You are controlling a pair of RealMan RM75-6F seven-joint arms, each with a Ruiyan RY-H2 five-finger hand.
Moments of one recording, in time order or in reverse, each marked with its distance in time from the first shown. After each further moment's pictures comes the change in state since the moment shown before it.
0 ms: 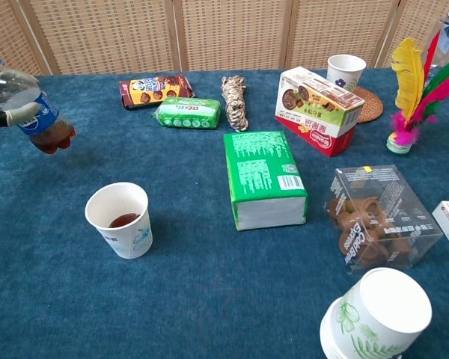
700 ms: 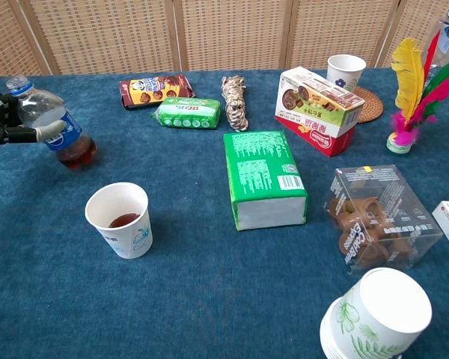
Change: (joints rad) left arm -0.044 -0.109 -0.013 0.166 0.002 -0.091 -0.078; right arm -0.001 0.008 0.010 0.004 0.023 -0.002 0.028
